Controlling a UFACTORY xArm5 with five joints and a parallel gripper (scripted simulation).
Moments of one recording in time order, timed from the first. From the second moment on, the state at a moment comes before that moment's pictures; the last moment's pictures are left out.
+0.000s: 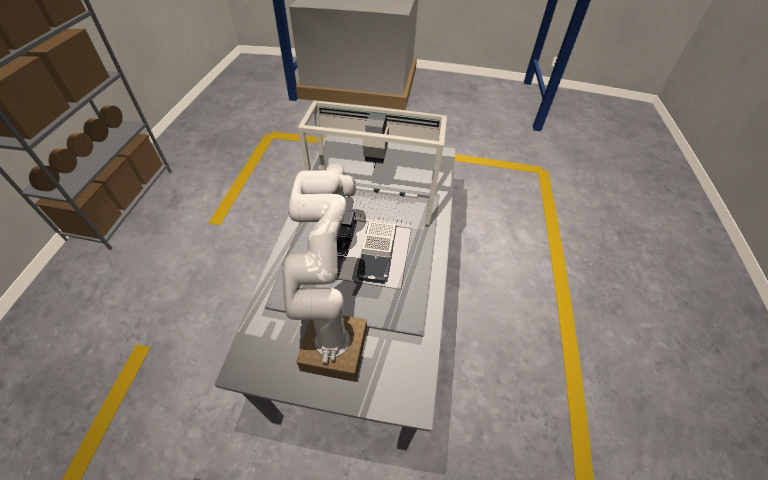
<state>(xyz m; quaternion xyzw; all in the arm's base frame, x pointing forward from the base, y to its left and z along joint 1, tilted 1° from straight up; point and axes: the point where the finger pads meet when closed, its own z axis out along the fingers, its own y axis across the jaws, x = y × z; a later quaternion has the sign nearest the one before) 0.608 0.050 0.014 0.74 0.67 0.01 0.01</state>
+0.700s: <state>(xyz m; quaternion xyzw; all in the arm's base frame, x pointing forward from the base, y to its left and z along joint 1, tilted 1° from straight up) 0.607 0.050 0.046 0.74 0.67 0.01 0.01</state>
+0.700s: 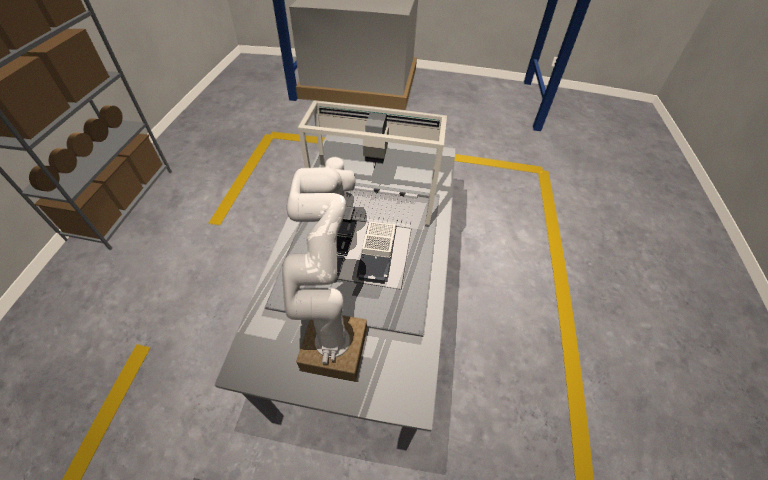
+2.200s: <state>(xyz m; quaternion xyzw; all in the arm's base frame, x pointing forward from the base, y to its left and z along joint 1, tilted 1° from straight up) 0.560 0.013 0.073 0.74 0.67 0.01 0.01</state>
